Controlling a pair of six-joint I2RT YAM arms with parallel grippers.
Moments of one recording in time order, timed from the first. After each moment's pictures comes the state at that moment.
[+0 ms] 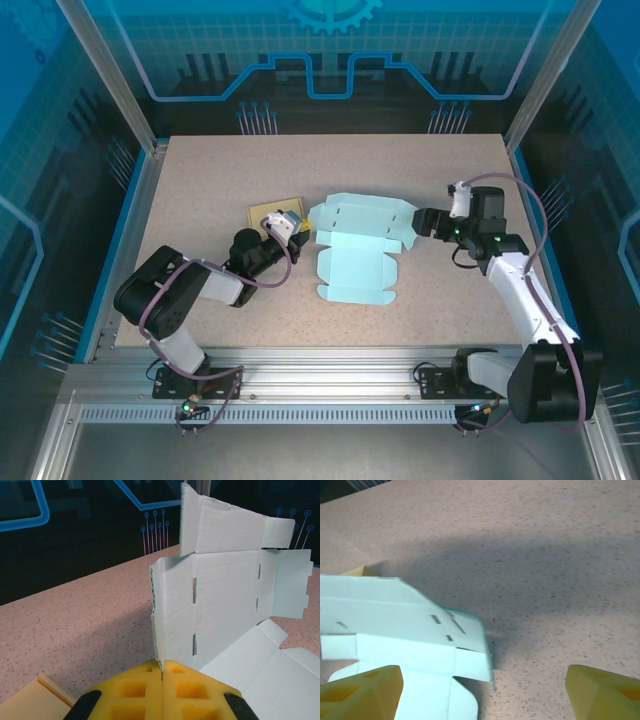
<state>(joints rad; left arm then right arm) -0.44 1.69 0.47 1.15 0.28 0.05 0.02 1.16 0.85 -0.42 -0.31 0.20</state>
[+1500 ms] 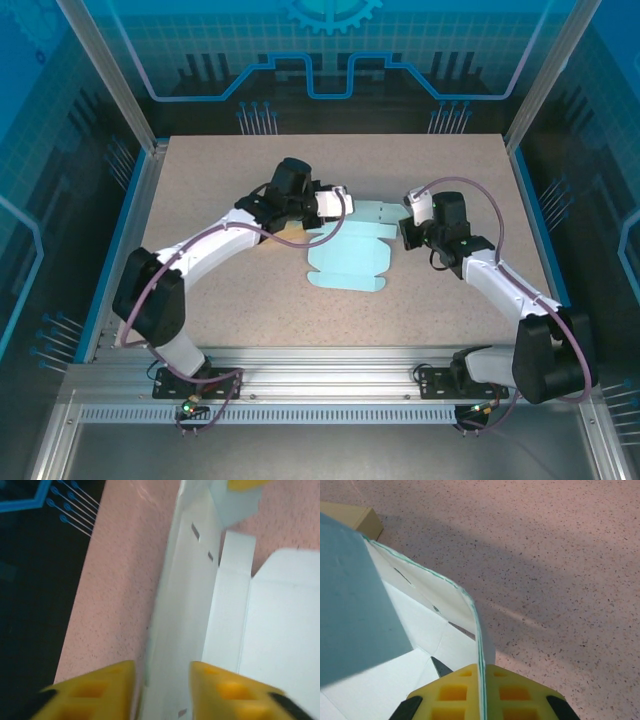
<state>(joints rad) -0.55 1.67 1.29 -0.24 0.24 0.92 0.22 1.27 0.76 -0.17 -0.18 -0.10</state>
